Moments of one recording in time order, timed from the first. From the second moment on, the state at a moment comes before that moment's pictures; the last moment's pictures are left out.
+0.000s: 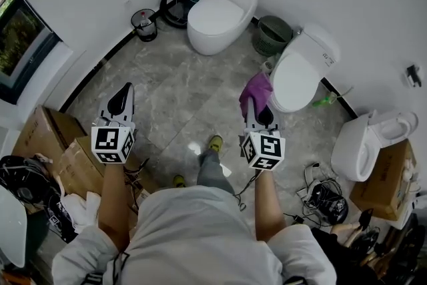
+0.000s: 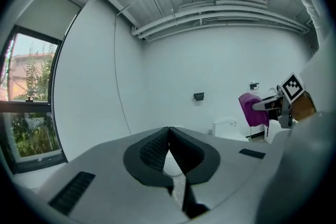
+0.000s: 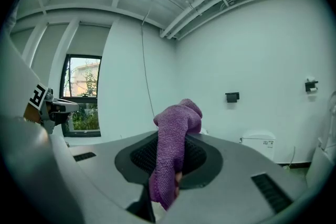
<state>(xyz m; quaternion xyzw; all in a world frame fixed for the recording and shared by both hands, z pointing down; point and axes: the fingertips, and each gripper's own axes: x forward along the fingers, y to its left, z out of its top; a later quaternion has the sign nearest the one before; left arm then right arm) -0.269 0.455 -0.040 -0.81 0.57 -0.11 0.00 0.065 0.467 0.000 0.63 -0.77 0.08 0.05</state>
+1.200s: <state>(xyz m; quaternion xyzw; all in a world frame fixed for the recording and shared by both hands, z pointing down) -0.182 0.176 0.038 -0.79 0.59 -0.15 -0.06 0.161 0.165 0.075 0.60 -0.78 0.15 0.05</state>
